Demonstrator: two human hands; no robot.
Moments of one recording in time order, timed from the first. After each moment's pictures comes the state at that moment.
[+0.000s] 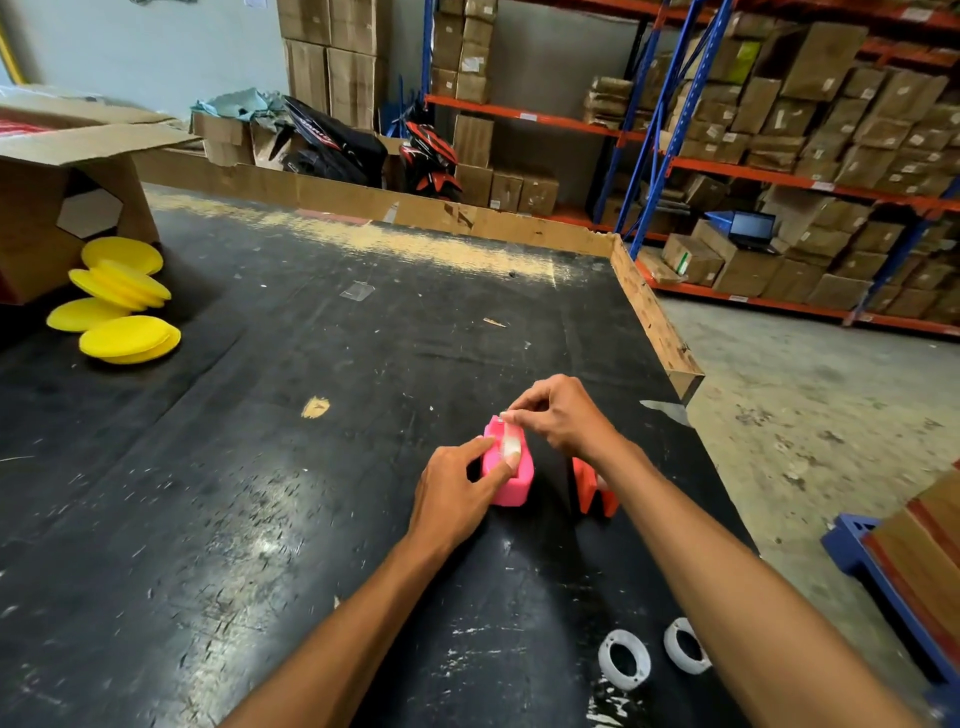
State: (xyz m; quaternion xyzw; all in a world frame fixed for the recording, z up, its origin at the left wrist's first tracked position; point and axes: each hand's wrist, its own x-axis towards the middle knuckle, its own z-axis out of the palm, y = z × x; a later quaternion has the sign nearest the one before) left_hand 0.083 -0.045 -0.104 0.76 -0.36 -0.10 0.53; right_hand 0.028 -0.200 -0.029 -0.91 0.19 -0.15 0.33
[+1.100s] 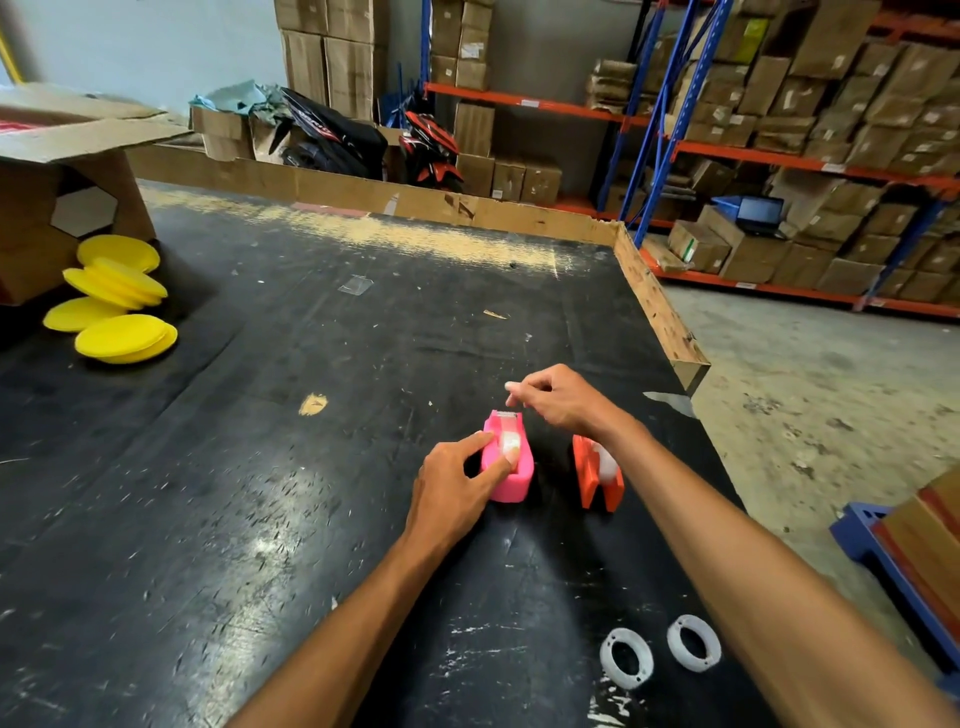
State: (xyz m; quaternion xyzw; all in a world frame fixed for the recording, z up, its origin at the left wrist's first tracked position) left_hand 0.081 -0.041 -0.098 0.76 -0.35 -0.12 0.53; right_hand 0.035 -0.207 -0.020 -0.89 0.27 -0.08 0.37
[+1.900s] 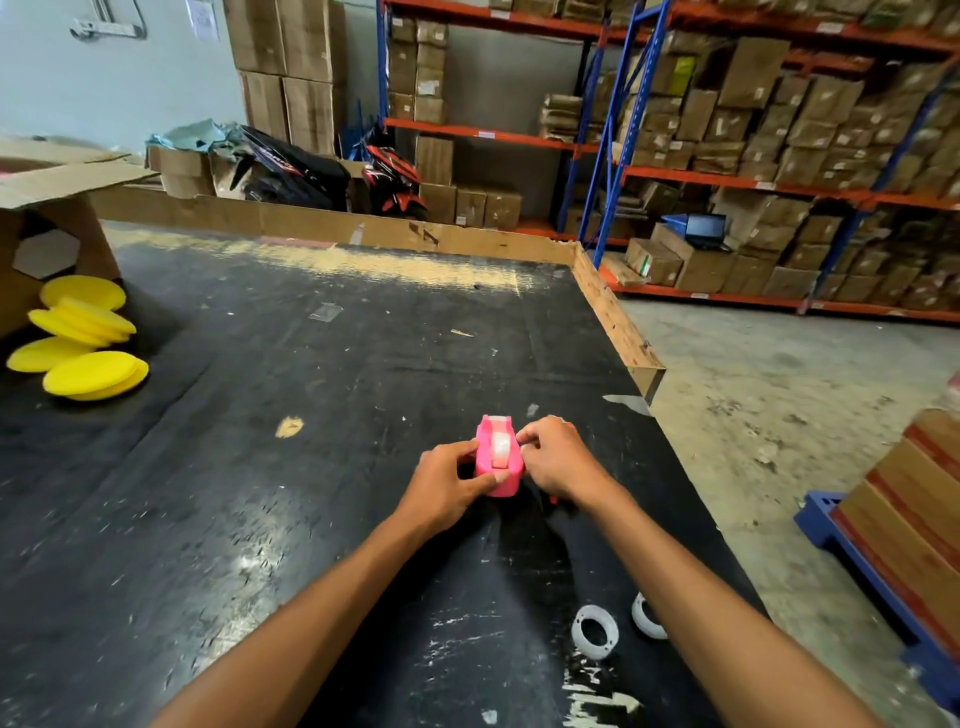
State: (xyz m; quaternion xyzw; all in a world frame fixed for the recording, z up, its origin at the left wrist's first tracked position) left_hand 0.083 -0.044 -0.080 0.73 -0.45 -0.18 0.48; right_hand -0.020 -0.164 -0.036 -0.88 0.36 -0.12 0.28
